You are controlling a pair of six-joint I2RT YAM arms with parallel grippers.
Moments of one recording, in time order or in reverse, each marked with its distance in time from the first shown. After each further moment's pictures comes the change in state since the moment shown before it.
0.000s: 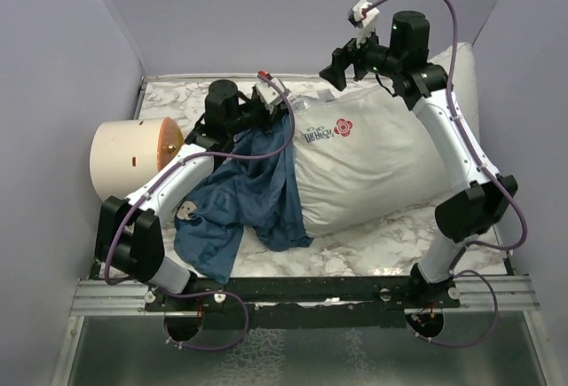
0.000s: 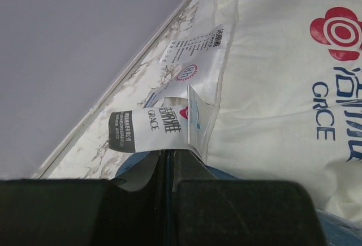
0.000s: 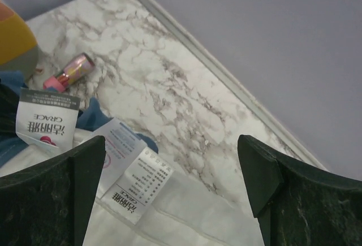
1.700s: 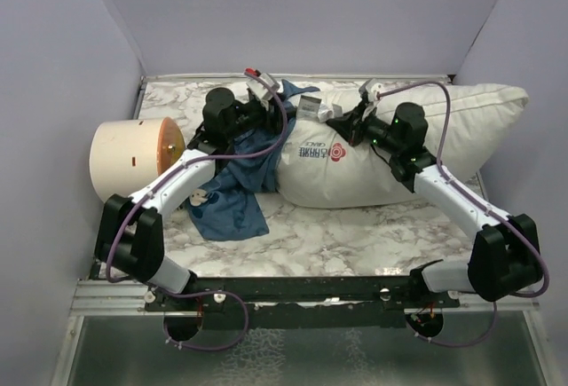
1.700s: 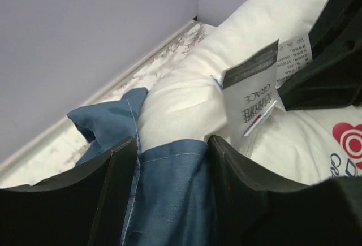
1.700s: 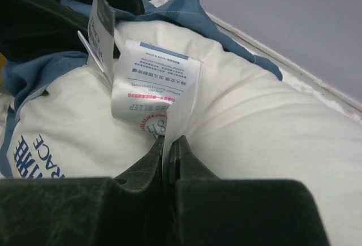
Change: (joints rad) left arm 0.000 0.042 -0.031 0.225 -0.031 -0.240; right arm 0.021 -0.364 -0.923 0.719 -0.023 0.230
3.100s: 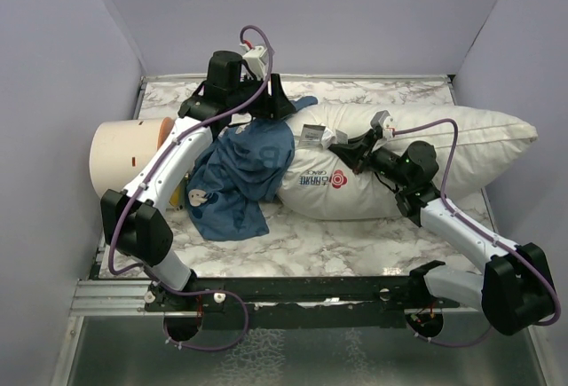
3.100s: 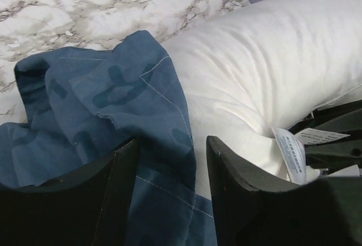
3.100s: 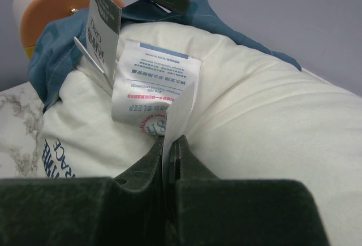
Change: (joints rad) left arm 0.024 0.084 0.440 -0.847 -0.050 -0.364; right arm 0.035 -0.205 -0.389 0.363 -0.081 0.134
